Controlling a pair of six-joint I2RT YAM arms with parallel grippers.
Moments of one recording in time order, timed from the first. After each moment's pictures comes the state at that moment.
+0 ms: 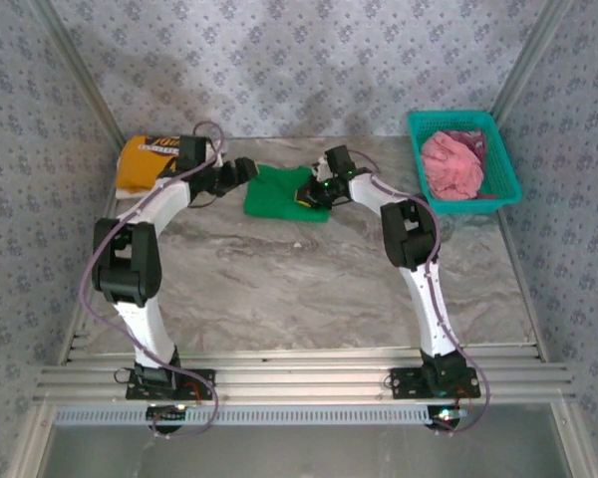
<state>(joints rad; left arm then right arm) -0.17 1.90 1.42 -0.27 0.54 -0.58 0.38 2.47 1.95 -0.40 -0.68 0.66</state>
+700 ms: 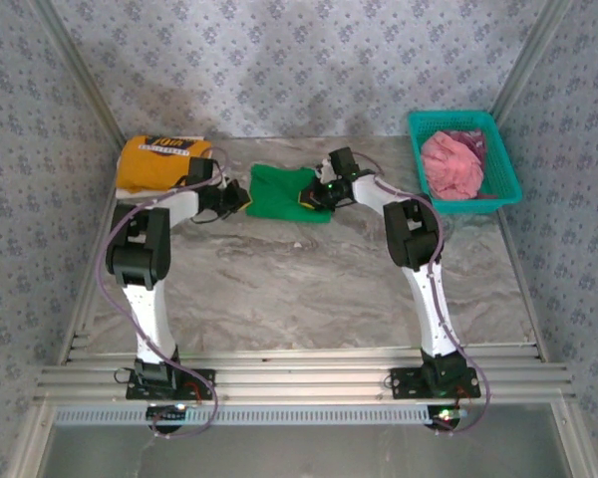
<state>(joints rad) -0.15 2.05 1.35 -0.19 0.56 -0.67 0.36 2.45 1.90 -0.38 -0.70 0.66</state>
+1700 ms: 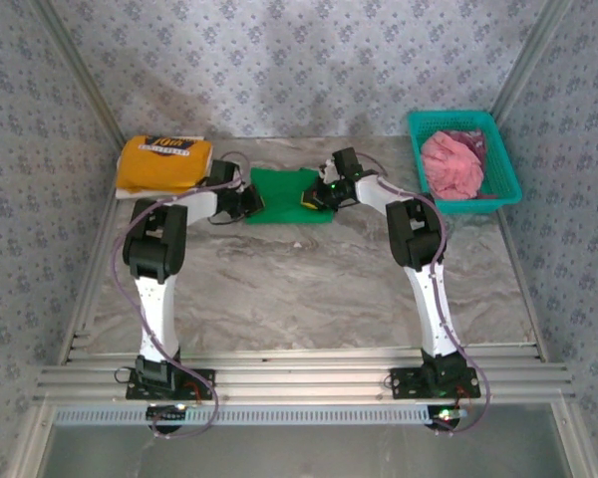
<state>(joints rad) -0.24 2.16 1.43 -0.19 0.44 -0.65 0.34 2.43 1.86 -0.37 -0.70 0.66</state>
